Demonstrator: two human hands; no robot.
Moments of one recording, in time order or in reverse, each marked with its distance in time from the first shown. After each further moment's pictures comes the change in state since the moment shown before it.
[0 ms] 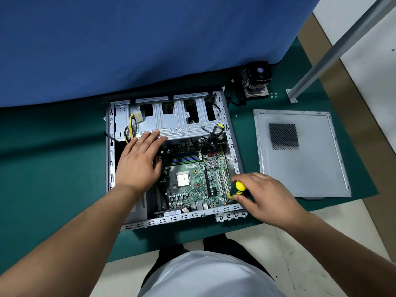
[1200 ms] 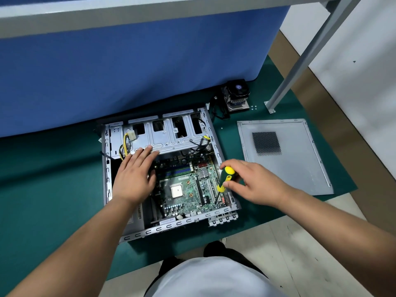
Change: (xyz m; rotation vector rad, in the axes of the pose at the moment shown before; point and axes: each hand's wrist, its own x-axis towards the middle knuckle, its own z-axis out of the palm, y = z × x) left_hand 0.001 0.000 -0.003 -0.011 -0.046 0.022; right_hand 0.017 0.005 -0.044 0.160 0.009 -0.007
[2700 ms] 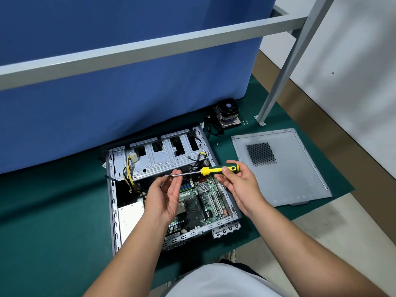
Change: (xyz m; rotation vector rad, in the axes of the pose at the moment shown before) left_hand 0.000 0.103 -0.048 -2.498 0.002 -0.995; right_hand 0.029 -0.023 0.047 1.574 0.646 0.520
